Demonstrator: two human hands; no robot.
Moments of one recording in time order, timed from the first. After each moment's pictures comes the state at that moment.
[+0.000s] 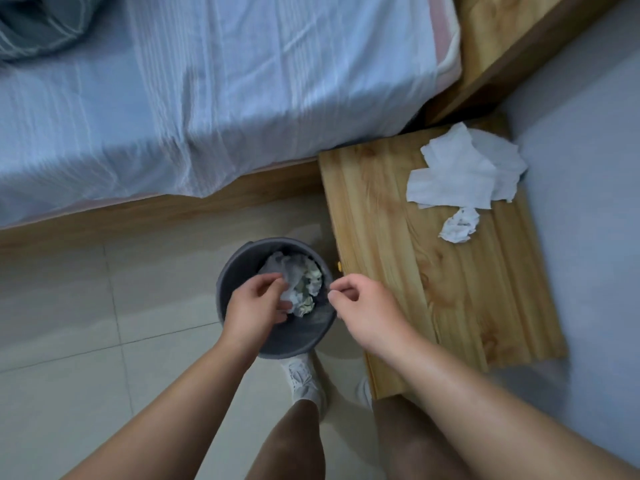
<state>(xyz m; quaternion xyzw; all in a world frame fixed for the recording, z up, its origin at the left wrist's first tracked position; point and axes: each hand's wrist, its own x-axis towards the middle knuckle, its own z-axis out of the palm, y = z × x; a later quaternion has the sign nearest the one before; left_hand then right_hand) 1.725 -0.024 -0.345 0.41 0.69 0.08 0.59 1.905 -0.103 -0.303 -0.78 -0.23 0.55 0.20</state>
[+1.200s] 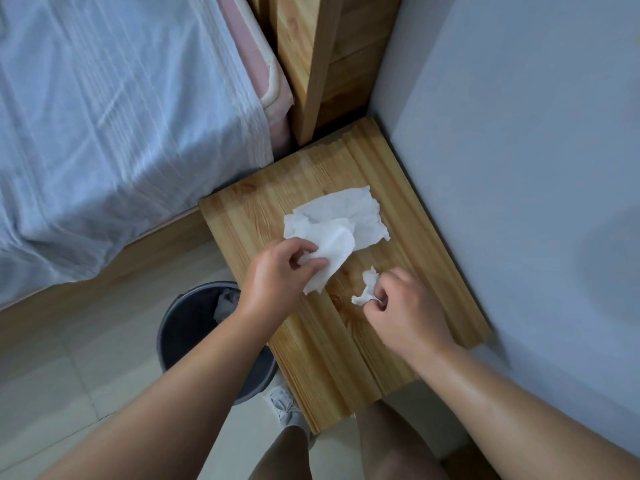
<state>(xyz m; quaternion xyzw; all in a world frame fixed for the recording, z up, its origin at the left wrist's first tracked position) 1.935 -0.014 -0.317 0.75 0.47 -0.03 0.46 2.062 -0.191 -0.311 -0.88 -0.33 0.32 0.13</state>
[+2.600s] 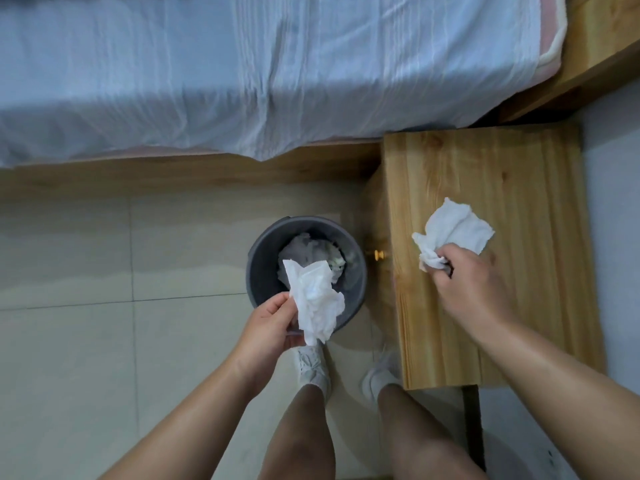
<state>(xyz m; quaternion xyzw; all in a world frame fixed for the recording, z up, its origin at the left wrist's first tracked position) 1.657 -0.069 -0.318 0.23 0.62 0.09 0.74 1.960 -0.117 -0.319 -0.85 -0.43 0.30 0.06</state>
